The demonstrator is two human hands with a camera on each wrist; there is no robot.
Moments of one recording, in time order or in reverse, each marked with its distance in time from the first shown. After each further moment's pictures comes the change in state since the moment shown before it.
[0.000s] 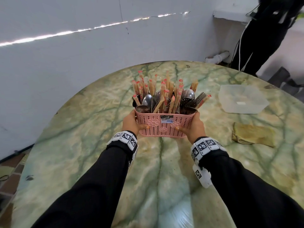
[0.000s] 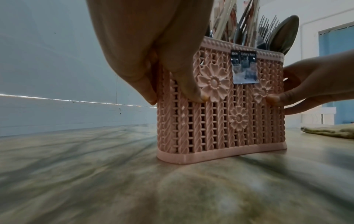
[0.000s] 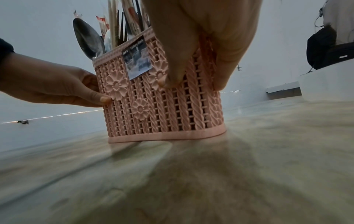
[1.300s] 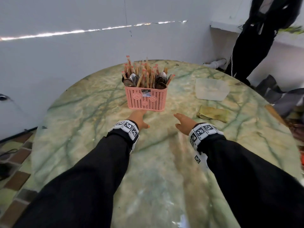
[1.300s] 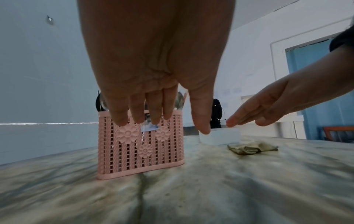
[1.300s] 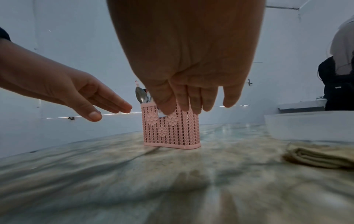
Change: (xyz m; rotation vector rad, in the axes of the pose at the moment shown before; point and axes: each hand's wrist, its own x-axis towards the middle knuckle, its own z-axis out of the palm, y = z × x) left_hand -0.190 0.087 0.028 0.526 -0.290 0.073; right_hand -0.116 0.028 -0.120 -0.764 -0.538 -0.231
